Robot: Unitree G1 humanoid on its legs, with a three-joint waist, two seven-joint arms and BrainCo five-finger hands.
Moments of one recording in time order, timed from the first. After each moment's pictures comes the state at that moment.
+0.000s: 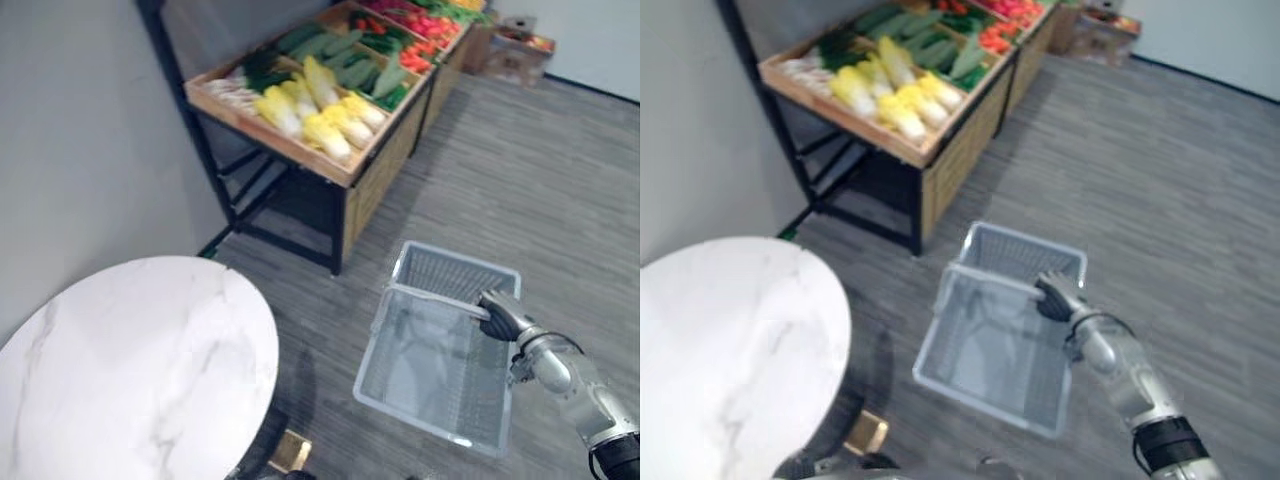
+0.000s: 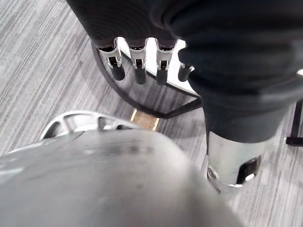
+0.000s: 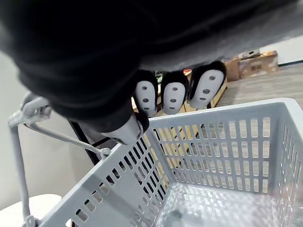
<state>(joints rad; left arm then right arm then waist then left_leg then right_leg) 0.10 0.18 0.09 1.18 0.07 -0.08 0.03 -0.05 -0.63 0.16 0.16 -0.59 -0.23 0.04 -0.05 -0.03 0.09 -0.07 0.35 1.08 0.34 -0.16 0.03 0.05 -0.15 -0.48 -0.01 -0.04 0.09</state>
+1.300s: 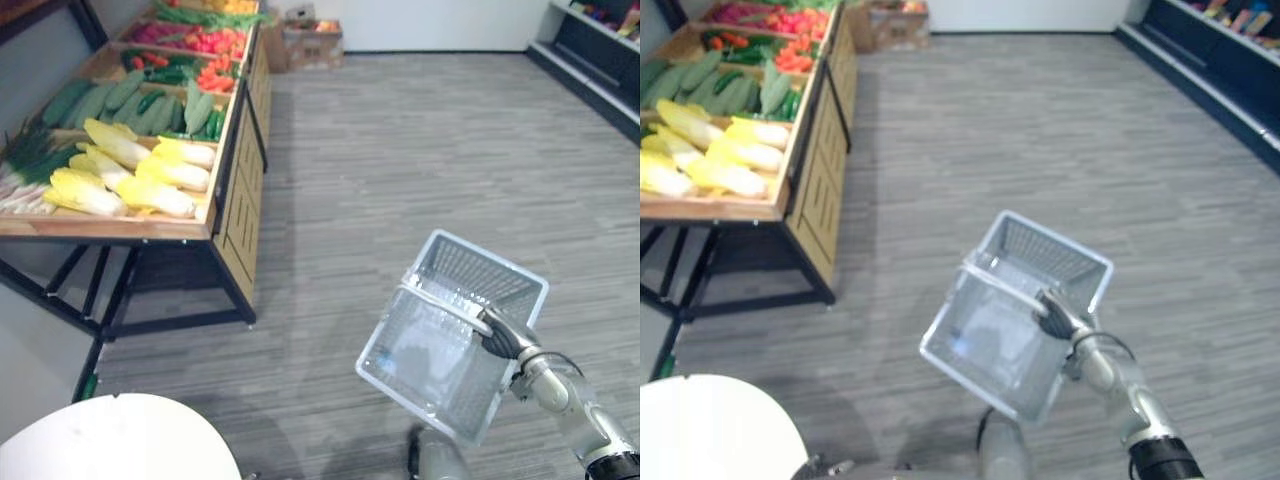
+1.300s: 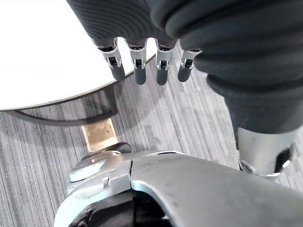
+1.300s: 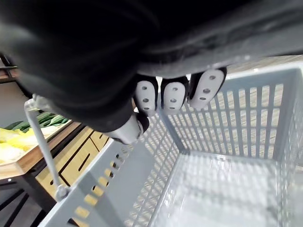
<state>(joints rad) 0.13 0.17 0.00 1.13 0.14 -0.12 0.06 0.01 -0.56 0.08 0.20 -0.62 -0.24 -0.01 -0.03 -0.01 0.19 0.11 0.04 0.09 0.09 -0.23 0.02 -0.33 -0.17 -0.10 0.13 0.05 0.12</state>
